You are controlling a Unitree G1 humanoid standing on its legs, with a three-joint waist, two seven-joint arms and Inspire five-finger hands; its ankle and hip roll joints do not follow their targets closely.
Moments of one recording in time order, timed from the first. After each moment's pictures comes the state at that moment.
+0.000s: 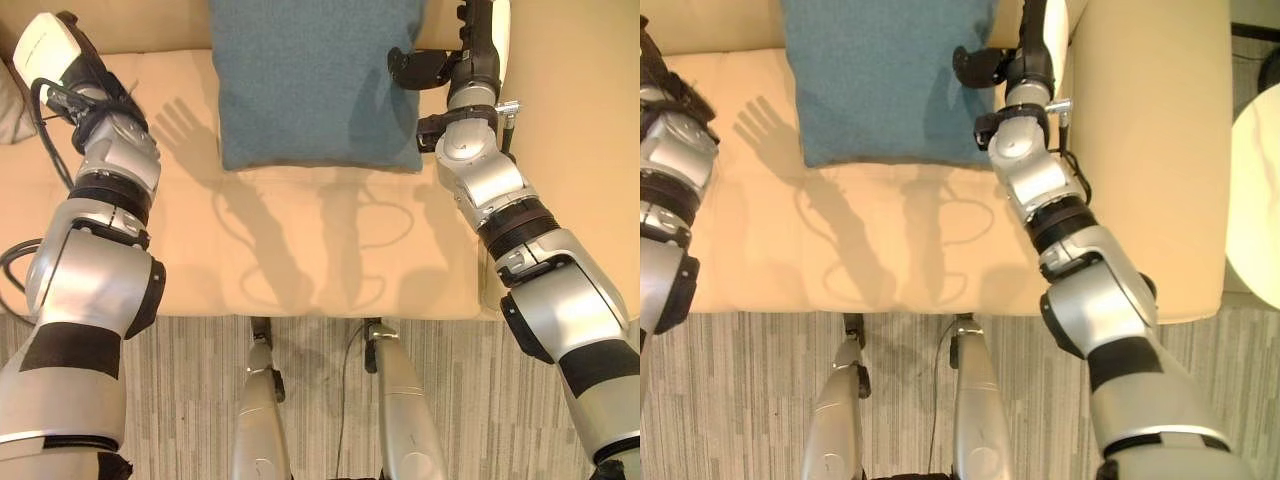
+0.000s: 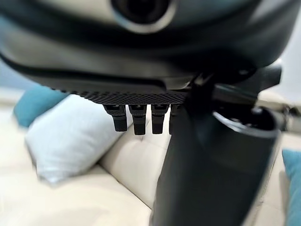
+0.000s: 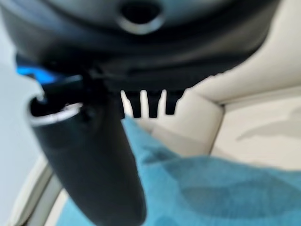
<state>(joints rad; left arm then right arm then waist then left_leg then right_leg) -1.50 0.59 -0.37 1.28 0.09 0.28 0.55 -1.37 -0.46 0.53 0.86 0.32 0.01 -0.56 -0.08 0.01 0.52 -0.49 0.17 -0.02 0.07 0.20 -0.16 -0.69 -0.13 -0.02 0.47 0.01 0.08</state>
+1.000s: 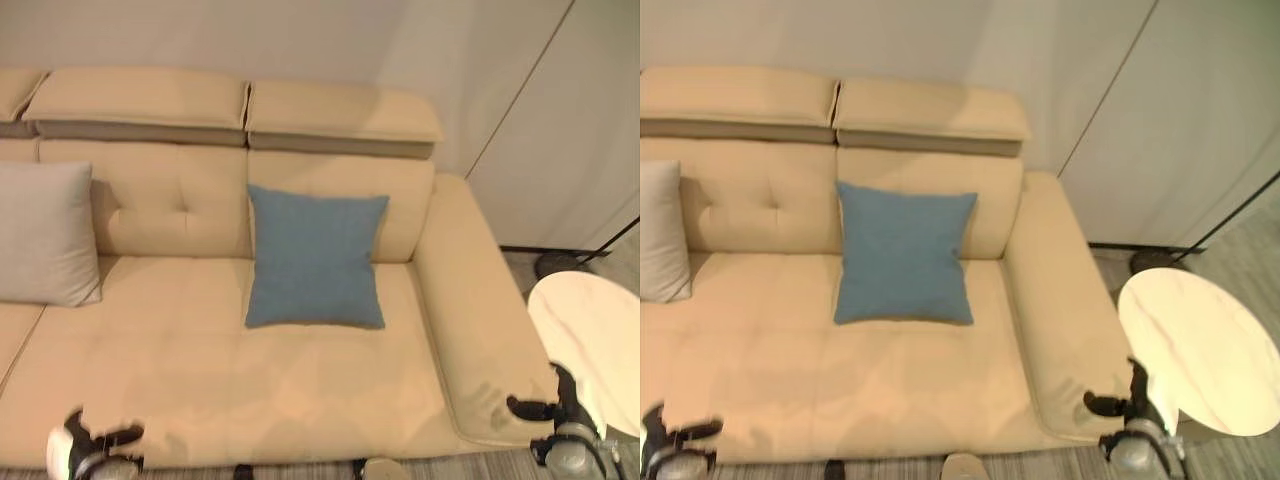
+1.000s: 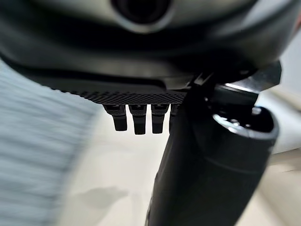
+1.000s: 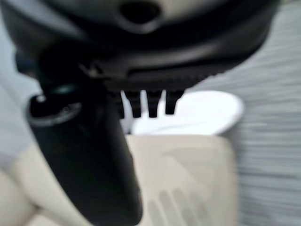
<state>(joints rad) 0.11 0.40 0.28 1.05 -0.04 0.01 0.48 0.15 -0.46 -0.17 0.74 -0.22 -0.01 -0.31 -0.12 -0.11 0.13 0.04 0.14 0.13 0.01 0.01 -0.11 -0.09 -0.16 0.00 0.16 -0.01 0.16</state>
